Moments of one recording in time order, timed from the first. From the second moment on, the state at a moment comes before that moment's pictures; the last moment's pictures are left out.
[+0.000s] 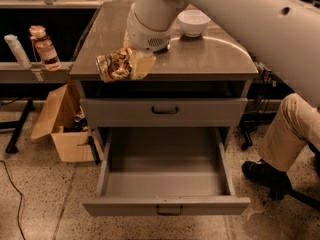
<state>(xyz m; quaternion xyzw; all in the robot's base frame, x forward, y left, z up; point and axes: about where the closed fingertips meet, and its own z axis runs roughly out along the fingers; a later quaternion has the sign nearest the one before) 0.599 0.054 0.917 -0.80 0.55 -0.01 0.25</state>
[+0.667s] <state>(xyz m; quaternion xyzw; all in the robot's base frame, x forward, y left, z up) 0.648 0.064 0.934 -0.80 0.53 -0.05 0.27</state>
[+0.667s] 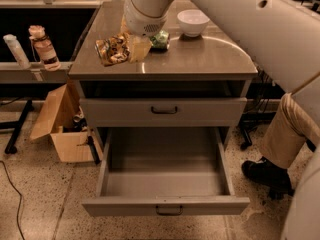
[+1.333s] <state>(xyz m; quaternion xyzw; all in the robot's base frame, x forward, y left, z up) 0.698 0.033 0.870 -0.77 0.57 -0.04 0.27</state>
